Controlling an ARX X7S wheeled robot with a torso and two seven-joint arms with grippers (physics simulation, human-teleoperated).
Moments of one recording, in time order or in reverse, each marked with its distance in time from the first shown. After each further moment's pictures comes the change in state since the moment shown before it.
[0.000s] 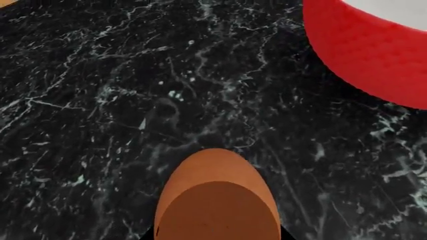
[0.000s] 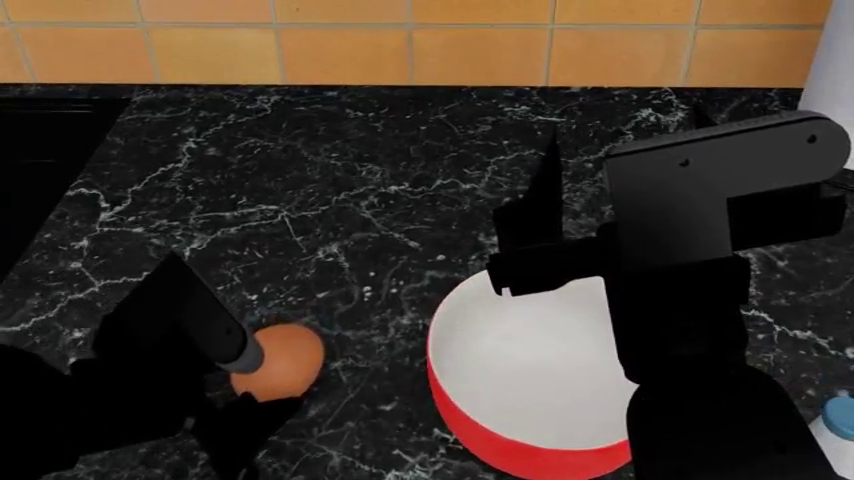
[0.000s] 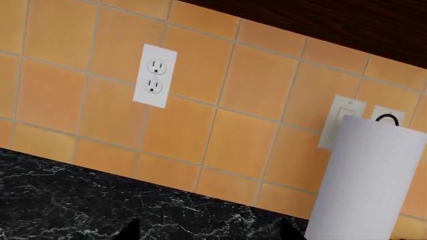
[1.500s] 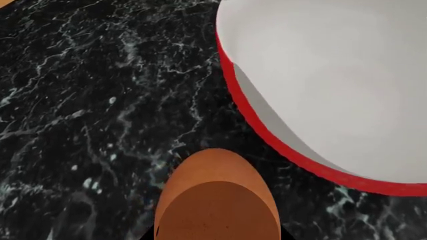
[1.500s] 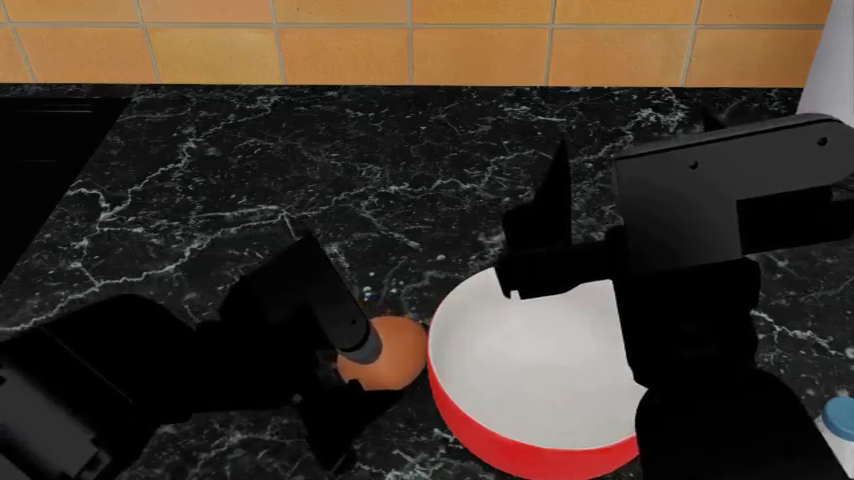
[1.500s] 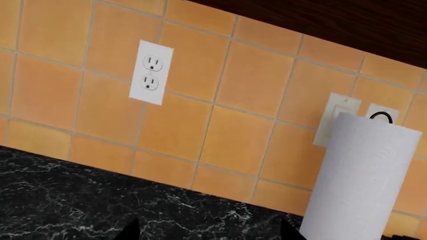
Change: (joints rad) left arm -0.171 0.223 0.185 -0.317 0.093 0.158 0.123; right arm -0.002 0.022 0.002 -0.011 0.022 0.014 0.017
